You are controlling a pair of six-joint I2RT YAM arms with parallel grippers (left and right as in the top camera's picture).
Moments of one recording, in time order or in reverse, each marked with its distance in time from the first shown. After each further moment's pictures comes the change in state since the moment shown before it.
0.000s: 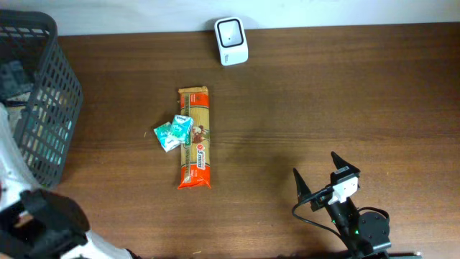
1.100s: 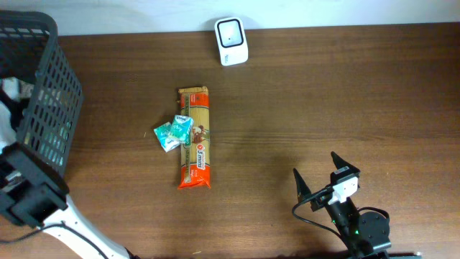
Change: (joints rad) left arm 0.104 0.417 0.057 0.031 0.119 0.178; right arm 0.000 0.000 0.000 0.000 0.000 0.000
